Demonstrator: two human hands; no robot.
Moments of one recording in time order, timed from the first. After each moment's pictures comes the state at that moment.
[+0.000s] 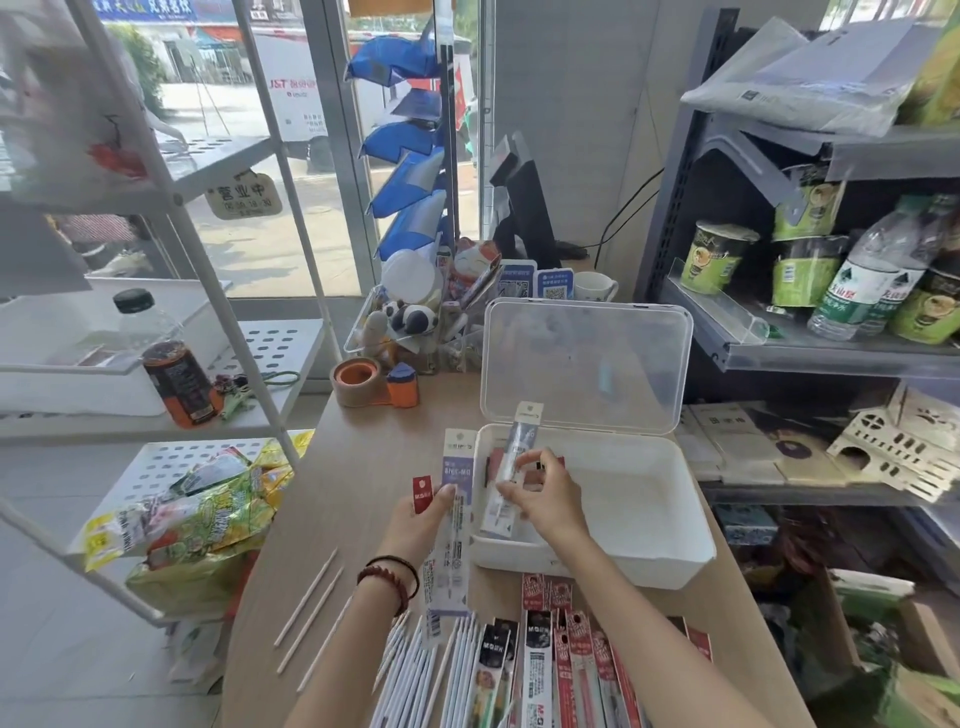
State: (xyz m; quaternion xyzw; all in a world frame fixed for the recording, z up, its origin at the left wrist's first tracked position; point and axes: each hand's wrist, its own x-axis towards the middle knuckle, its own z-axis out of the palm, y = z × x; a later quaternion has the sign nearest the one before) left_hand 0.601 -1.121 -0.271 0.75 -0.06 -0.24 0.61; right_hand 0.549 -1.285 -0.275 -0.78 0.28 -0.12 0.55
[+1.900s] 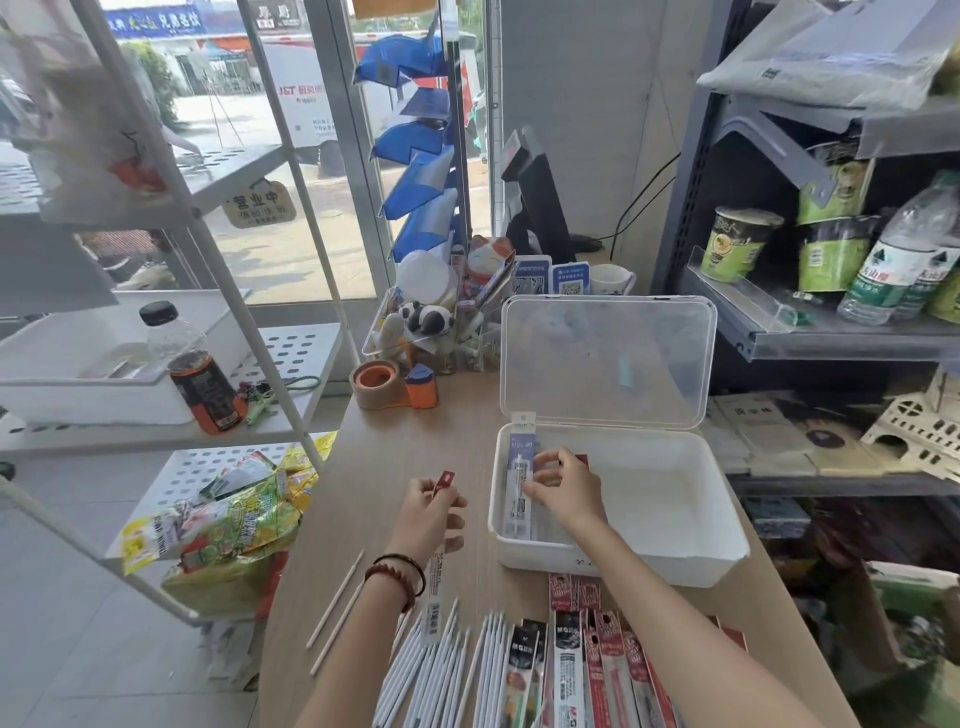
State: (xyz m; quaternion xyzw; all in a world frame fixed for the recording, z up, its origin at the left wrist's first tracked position) left_hand 0.611 -1.116 -0.252 0.71 0.02 -0.26 0.66; right_hand 0.567 -1.294 -0.291 -0.79 0.30 -0.10 0.53
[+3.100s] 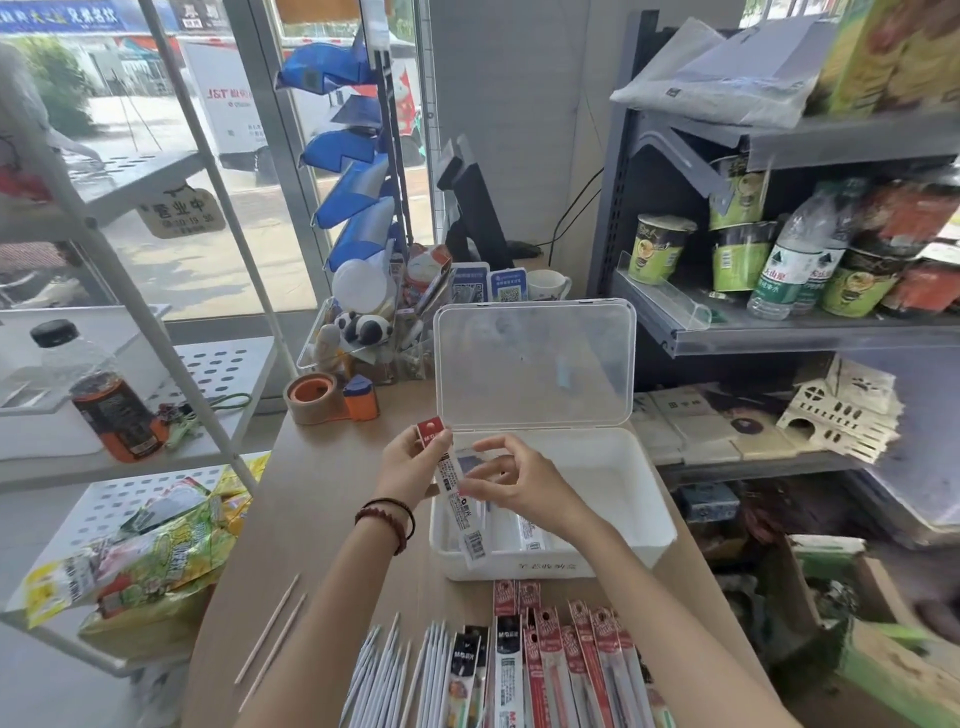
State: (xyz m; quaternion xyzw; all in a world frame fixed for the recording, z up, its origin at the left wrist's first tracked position) left_hand 0.623 -1.180 -0.222 0.70 -0.09 -0.23 0.67; right_hand 0.525 -1.312 -0.233 -0.80 0.14 -0.03 0.58
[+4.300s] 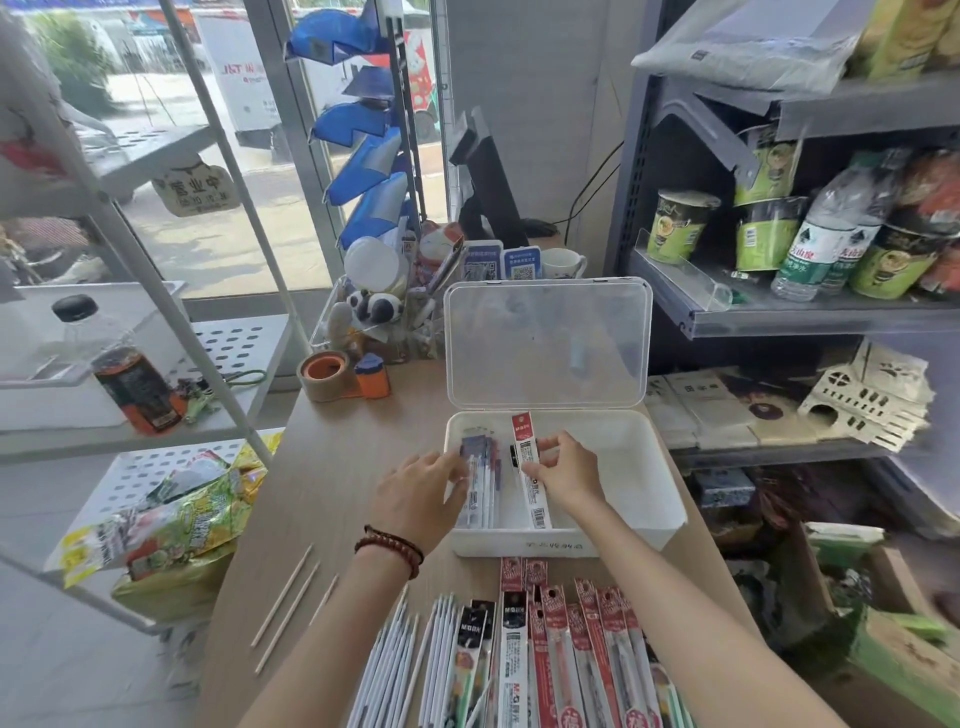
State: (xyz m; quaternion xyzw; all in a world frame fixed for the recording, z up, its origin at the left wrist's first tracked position) left_hand 0.597 -1.152 -0.255 0.92 -0.36 0.04 0.16; right_hand 0.538 -1.344 -0.291 -0.81 0.35 -0.10 0.46
